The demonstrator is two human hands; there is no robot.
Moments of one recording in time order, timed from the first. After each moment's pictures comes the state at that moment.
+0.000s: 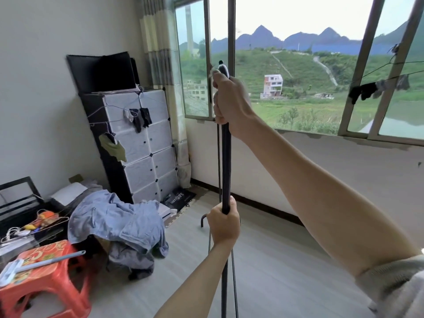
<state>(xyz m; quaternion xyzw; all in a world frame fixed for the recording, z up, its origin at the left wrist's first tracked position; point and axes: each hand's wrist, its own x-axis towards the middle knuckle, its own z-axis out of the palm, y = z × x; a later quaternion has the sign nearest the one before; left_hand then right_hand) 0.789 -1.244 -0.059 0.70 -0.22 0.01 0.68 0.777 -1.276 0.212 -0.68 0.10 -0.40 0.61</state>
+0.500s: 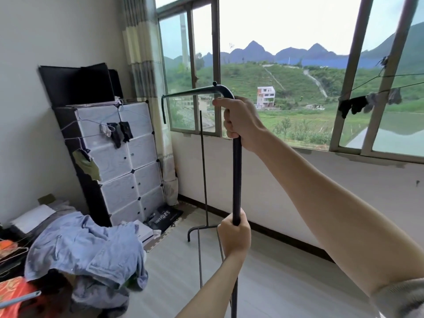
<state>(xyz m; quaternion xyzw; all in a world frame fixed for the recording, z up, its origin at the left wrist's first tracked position) 0.813 -1.438 -0.069 0.69 -0.25 -0.02 0.68 0.800 -1.470 0.205 -0.68 0.10 -0.37 0.62</state>
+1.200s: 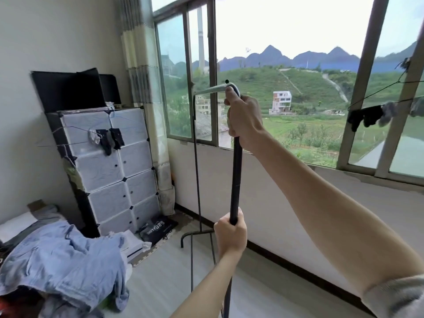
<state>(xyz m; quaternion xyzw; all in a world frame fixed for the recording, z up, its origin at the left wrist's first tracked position) 0.837 -1.666 -0.049 0.69 -0.26 0.00 0.68 0.814 -1.698 0.223 -0.68 0.11 -0.42 0.59</state>
